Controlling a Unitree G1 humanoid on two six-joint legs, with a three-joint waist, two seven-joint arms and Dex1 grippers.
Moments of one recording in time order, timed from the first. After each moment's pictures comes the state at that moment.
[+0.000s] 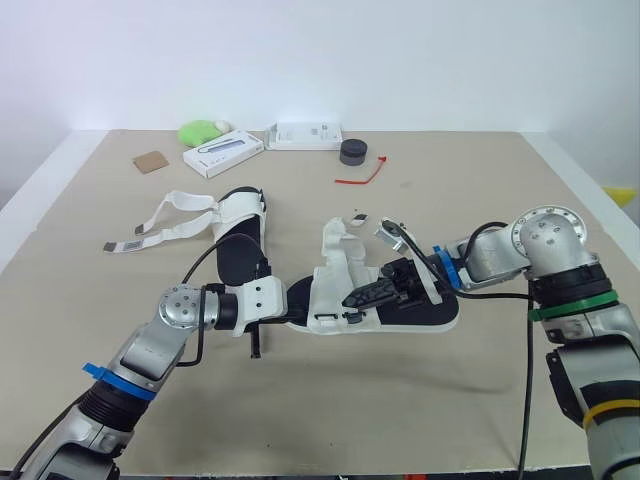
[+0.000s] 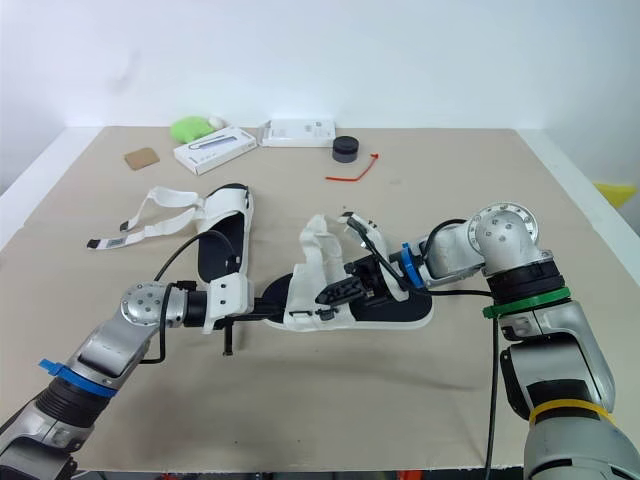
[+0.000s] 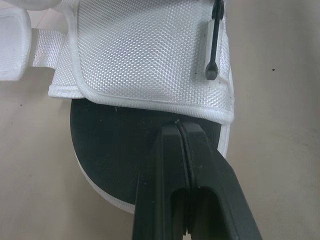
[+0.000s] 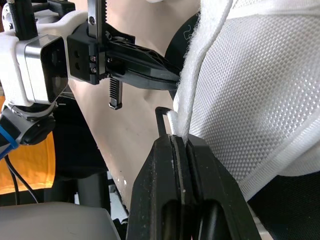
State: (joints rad) left arm -0.37 0.57 -0.31 -0.09 -0.09 0.13 -1.03; right arm -0.93 -0.73 0.25 0.26 1.58 1.61 0.18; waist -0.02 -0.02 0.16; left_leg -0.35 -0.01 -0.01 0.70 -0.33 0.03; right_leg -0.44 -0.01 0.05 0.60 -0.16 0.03
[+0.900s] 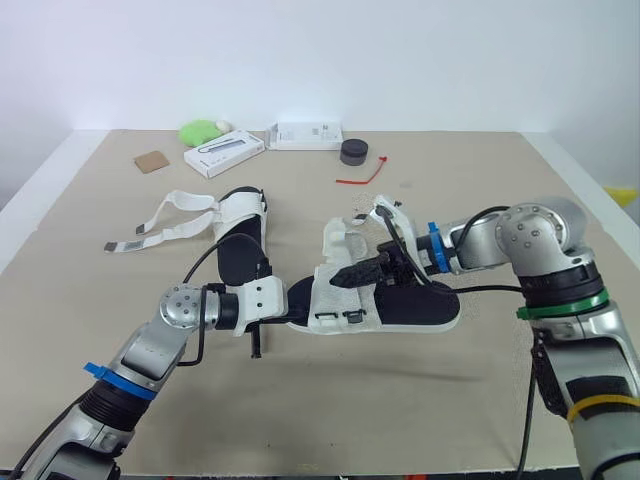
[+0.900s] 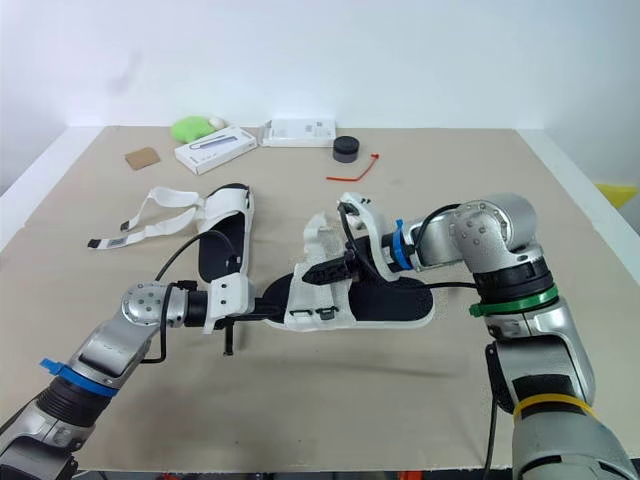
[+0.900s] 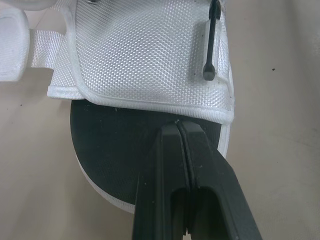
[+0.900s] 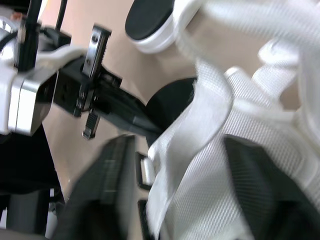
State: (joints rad) left arm -0.37 0.57 -0.31 -0.09 -0.09 0.13 -1.03; right arm -0.97 -0.64 0.19 0.11 1.03 1.51 0.54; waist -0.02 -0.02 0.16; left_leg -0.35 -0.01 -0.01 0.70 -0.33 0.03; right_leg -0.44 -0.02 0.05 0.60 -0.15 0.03
